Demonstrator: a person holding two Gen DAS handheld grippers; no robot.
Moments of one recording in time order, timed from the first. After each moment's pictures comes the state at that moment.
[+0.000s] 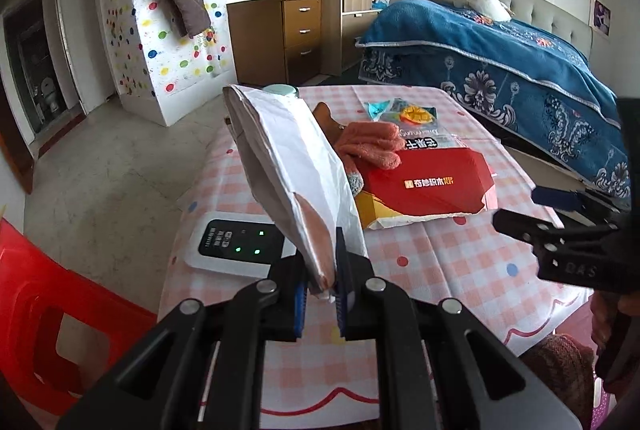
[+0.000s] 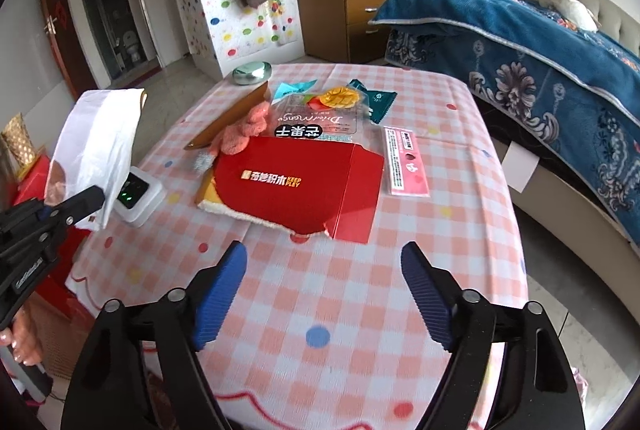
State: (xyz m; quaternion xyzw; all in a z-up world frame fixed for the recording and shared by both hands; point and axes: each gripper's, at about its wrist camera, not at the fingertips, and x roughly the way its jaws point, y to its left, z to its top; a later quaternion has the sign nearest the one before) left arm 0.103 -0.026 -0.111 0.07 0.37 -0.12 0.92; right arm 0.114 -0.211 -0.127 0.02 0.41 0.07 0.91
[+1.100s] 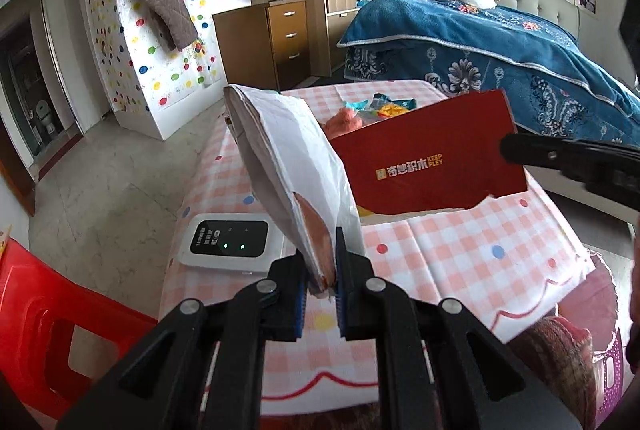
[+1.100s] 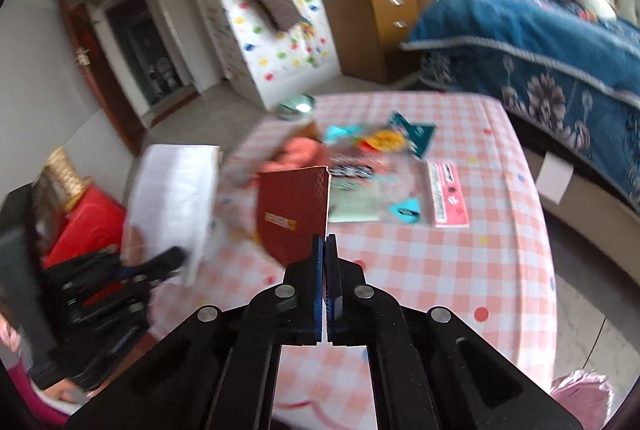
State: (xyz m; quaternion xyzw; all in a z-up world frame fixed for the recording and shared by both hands) left arm 0.076 -0.039 -0.101 0.10 0.36 -0.13 0.92; right arm 0.090 -0.207 -0.081 0.07 0.36 0.15 0.92
